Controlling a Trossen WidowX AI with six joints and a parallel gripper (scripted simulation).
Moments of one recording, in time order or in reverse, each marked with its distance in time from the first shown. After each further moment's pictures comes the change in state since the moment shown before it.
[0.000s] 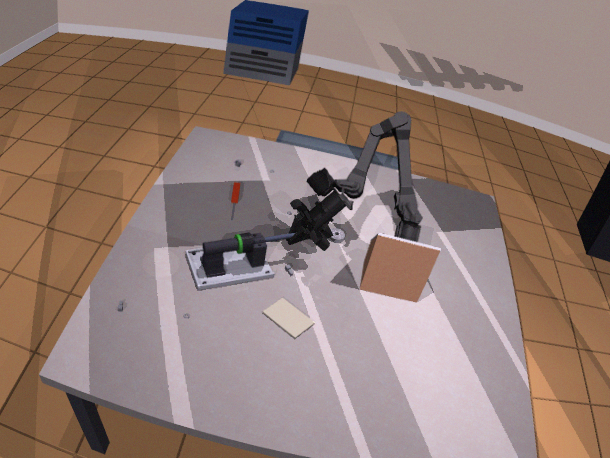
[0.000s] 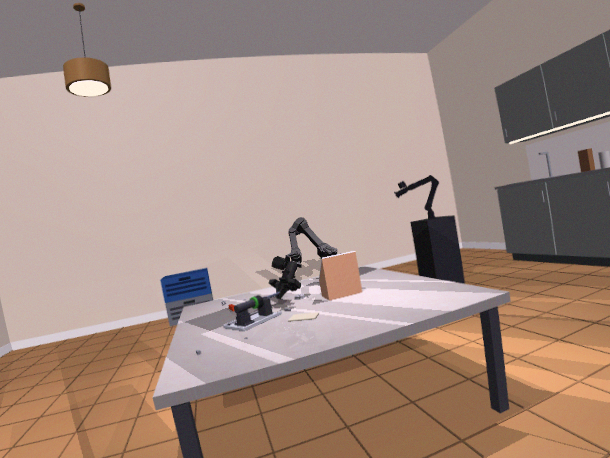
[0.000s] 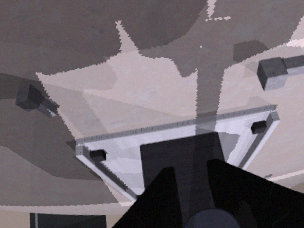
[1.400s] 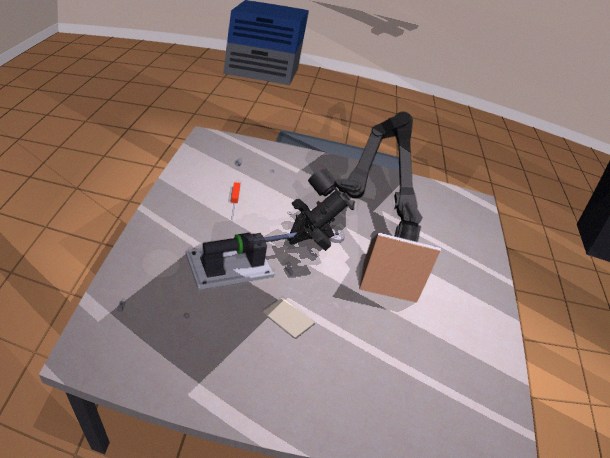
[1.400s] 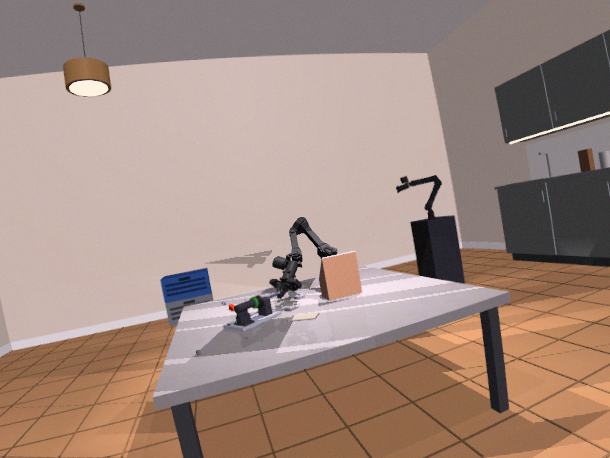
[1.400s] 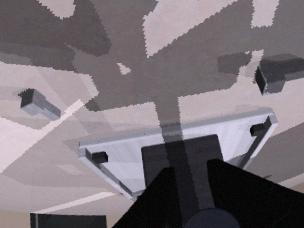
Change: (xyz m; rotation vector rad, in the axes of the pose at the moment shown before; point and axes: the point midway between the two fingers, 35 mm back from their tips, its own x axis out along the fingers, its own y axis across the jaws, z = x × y) arm -0.003 0.000 0.003 0.000 0.000 0.000
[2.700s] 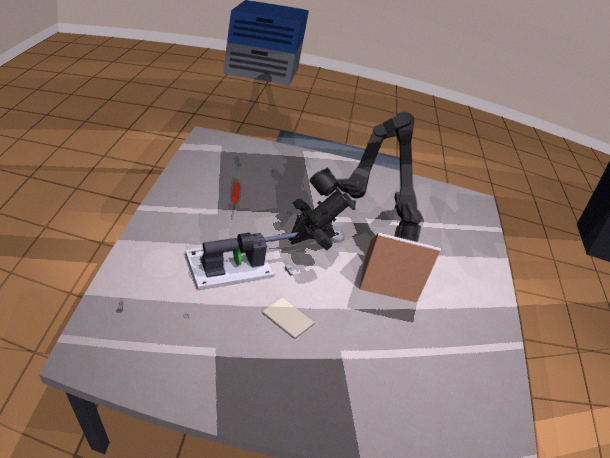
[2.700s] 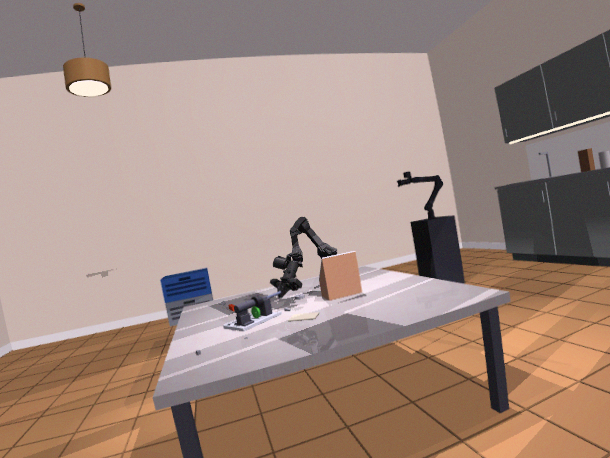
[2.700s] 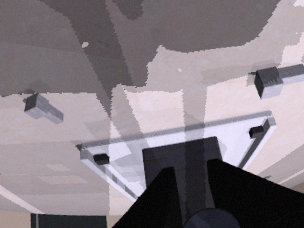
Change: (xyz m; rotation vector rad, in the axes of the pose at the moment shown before) arm -0.003 0.000 0.003 0.000 0.000 0.000
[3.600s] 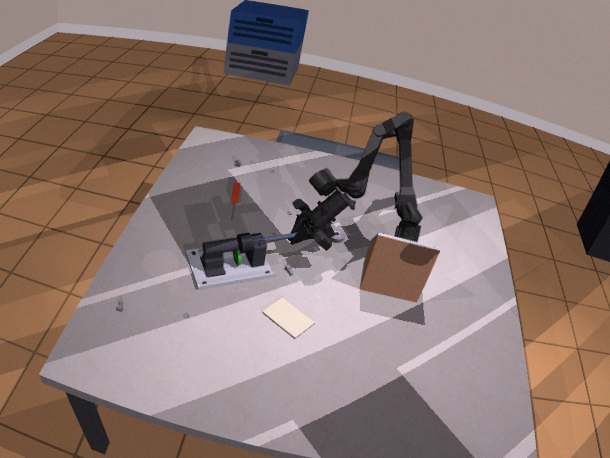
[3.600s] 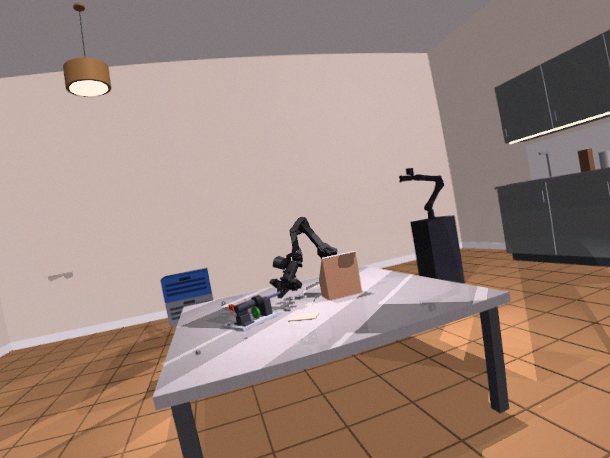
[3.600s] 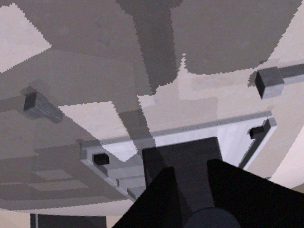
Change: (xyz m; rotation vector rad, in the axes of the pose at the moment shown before) arm 0.001 0.000 -0.001 -0.003 -0.003 0.001
